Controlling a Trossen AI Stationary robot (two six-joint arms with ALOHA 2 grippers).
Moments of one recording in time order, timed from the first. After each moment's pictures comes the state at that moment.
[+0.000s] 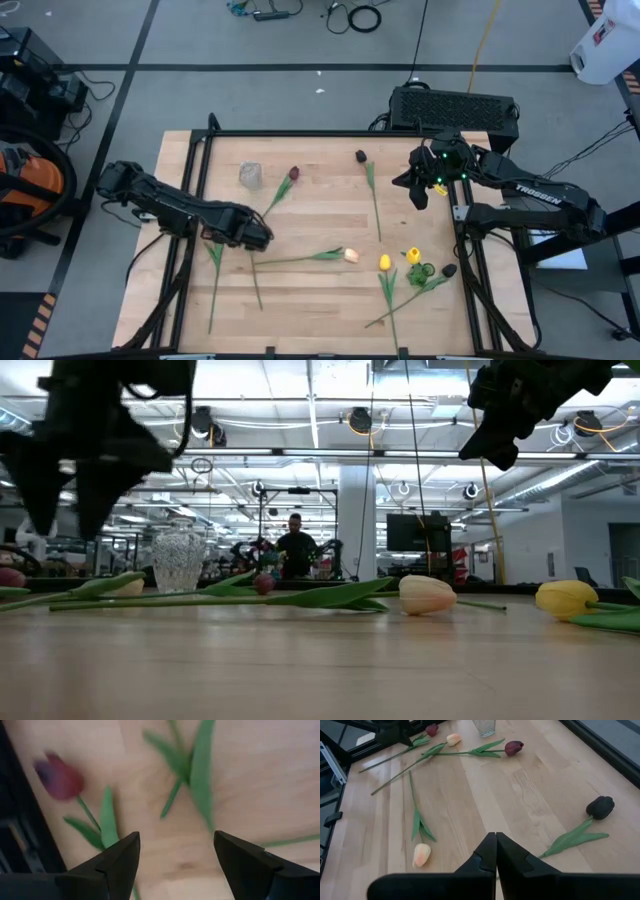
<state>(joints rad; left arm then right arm) -0.27 1.44 0.92 -1.13 0.02 -1.65 -0.48 0.84 0.77 -0.58 -0.32 0.09</state>
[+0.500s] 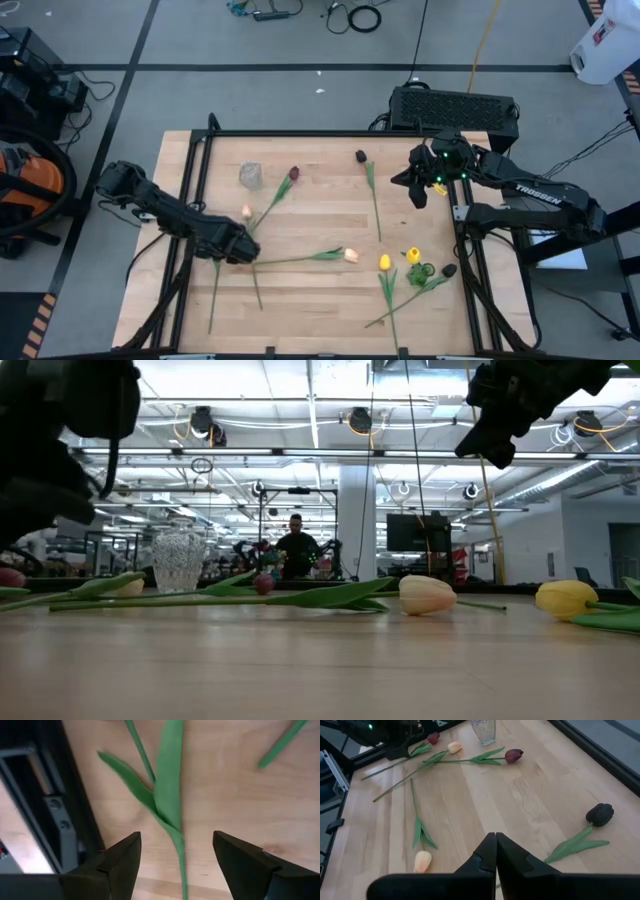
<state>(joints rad) -0.39 1.45 0.74 -1.07 0.25 -1.84 -0.48 0.84 0.77 -0.54 -0.32 0.10</state>
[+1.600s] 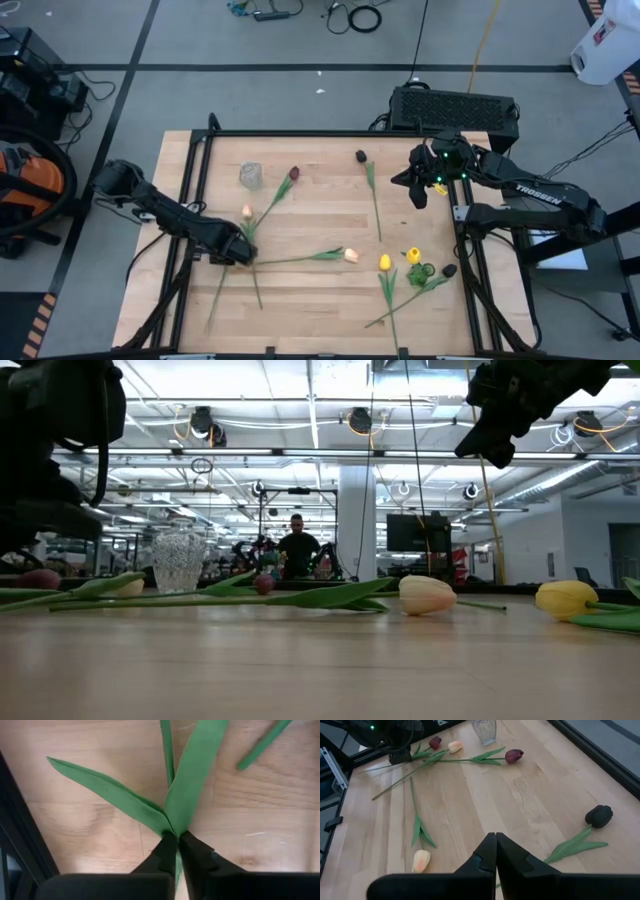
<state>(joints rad) -0.43 1.45 0.61 -0.82 0.22 -1.96 -0.48 0.84 0.77 -0.55 -0.32 0.09</state>
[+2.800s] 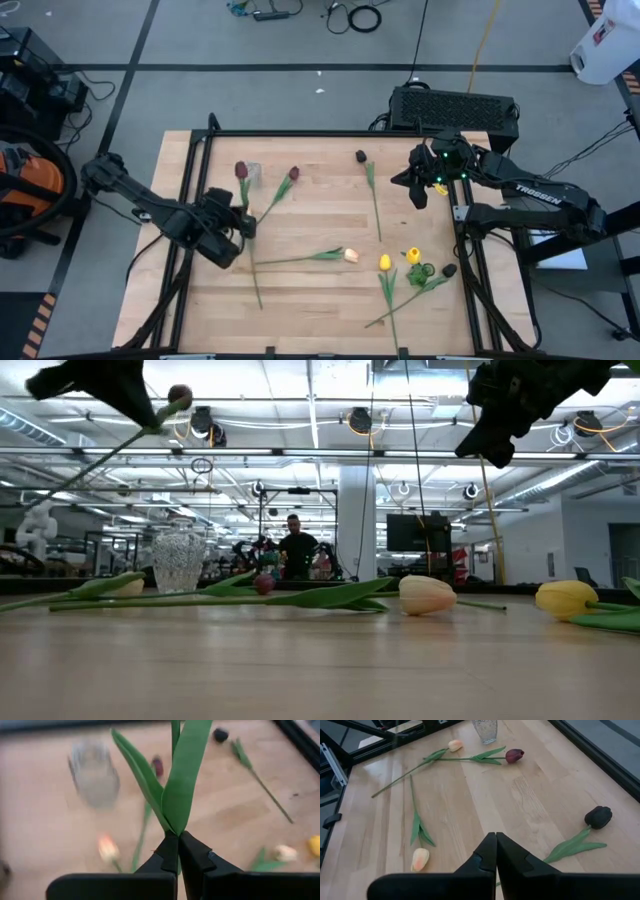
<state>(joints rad) -0.53 1.23 1.11 -1.33 -0.80 -1.72 -0.48 0.84 0.77 -0.55 -0.32 0.07</state>
